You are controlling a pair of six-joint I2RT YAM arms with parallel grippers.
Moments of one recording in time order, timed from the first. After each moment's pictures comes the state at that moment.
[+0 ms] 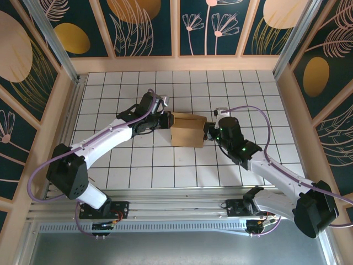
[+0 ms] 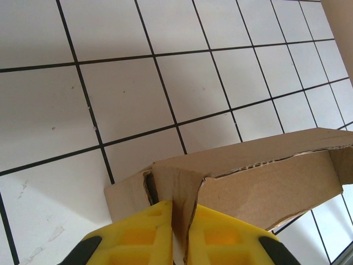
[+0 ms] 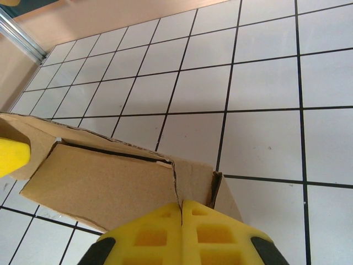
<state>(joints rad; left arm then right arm) -0.64 1.55 1.20 -0.41 0.16 -0.55 0.63 1.06 0.64 -0.06 0.11 0.47</state>
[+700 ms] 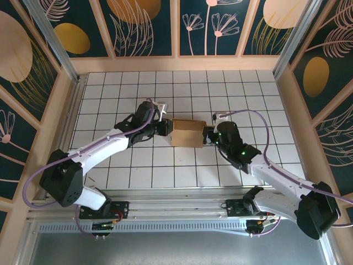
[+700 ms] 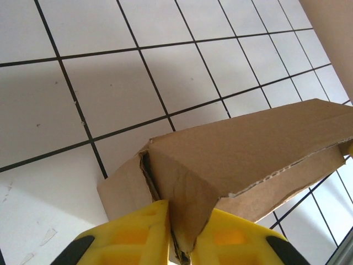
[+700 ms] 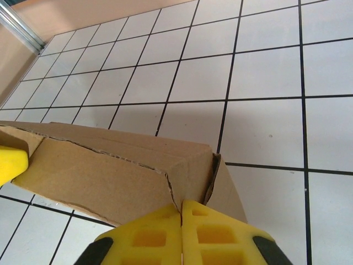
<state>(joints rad) -0.65 1.47 1.00 -0.22 0.21 -0.50 0.67 1.03 0.59 -0.05 0.14 0.47</state>
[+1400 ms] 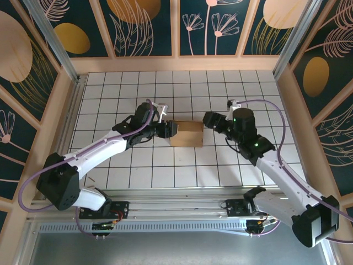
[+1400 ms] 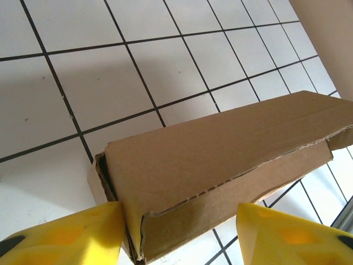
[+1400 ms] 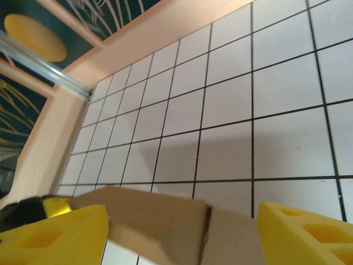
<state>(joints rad) -0.66 1.43 0.99 -0.25 0.22 -0.49 0.48 0.98 0.77 -0.21 -0.11 0.67</state>
